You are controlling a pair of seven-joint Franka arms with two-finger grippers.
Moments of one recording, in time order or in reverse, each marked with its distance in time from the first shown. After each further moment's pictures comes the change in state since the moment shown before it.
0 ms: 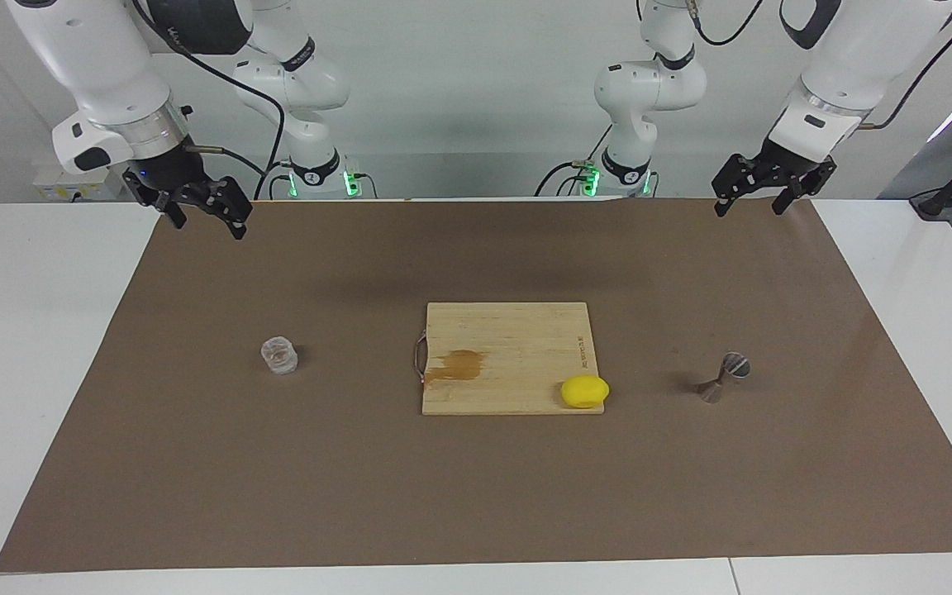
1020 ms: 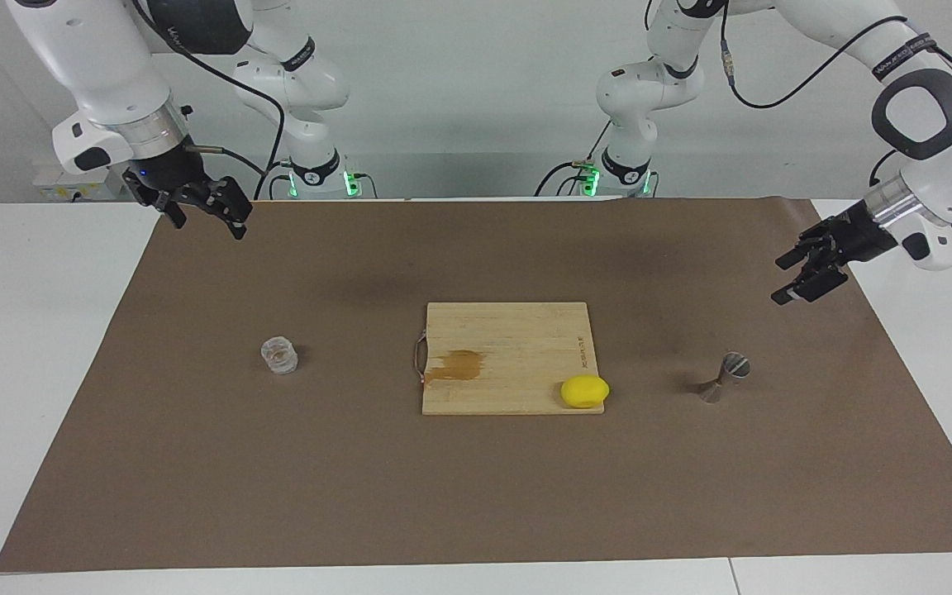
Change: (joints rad) left arm 0.236 0.289 0.043 0.093 -0.391 0.102 -0.738; right arm 0.000 0.000 0.000 0.000 0.000 0.000 0.000
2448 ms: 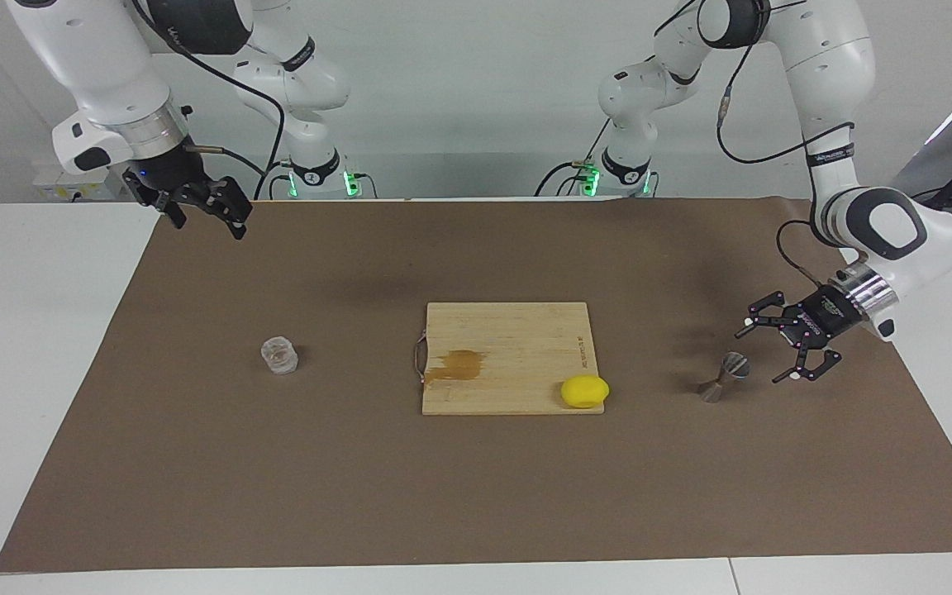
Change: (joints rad) left arm 0.099 0.151 -0.019 -0.273 -0.603 0.312 -0.303; right arm 0.000 0.000 0.000 0.000 0.000 0.000 0.000
